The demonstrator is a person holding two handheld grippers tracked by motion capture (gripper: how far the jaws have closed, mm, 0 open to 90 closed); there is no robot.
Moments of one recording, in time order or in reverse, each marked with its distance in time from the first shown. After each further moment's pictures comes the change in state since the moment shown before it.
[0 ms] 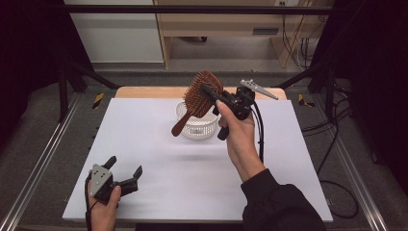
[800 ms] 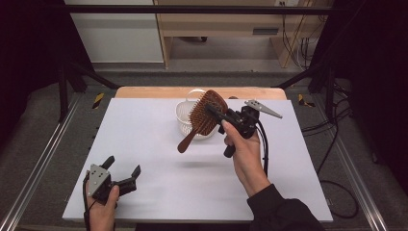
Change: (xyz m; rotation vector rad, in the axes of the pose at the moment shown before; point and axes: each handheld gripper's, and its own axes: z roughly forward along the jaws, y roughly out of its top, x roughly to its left) left arm 0.002 0.001 -0.002 -0.003 0.008 -0.005; right arm -0.011 -0.035 -0.030 0.045 0.004 -0.001
